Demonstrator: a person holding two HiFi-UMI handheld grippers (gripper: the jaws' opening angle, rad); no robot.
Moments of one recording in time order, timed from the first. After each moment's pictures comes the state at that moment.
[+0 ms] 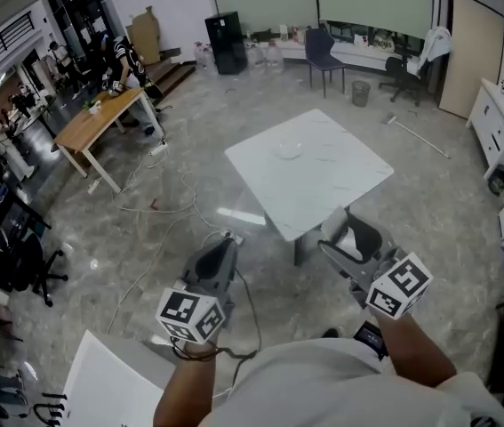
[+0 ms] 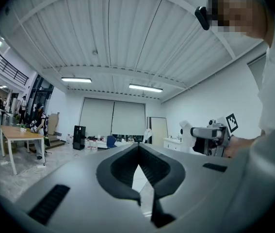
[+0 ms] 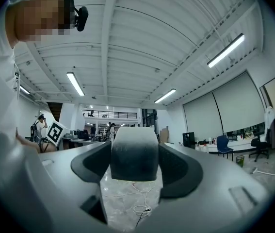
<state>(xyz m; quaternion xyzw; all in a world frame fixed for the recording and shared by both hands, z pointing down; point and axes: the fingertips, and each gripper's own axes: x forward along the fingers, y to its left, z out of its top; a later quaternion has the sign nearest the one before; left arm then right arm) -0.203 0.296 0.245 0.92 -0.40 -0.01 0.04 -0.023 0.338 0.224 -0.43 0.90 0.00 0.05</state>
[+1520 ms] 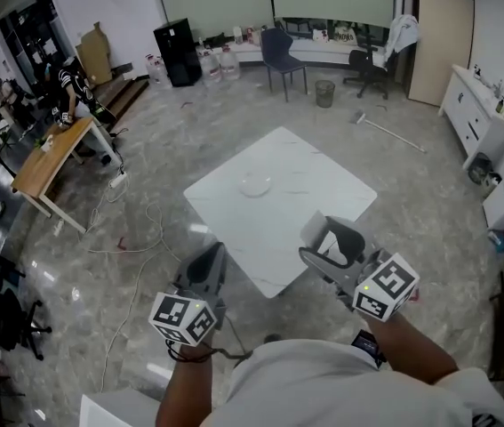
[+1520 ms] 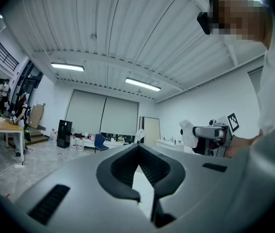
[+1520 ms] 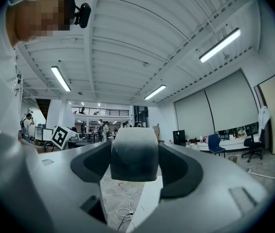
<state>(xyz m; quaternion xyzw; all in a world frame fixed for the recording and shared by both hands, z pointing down) -0.091 0.014 0.266 0.94 -0.33 -0.02 0.06 0.065 0.085 0.236 -0.48 0.88 -0.02 0.03</state>
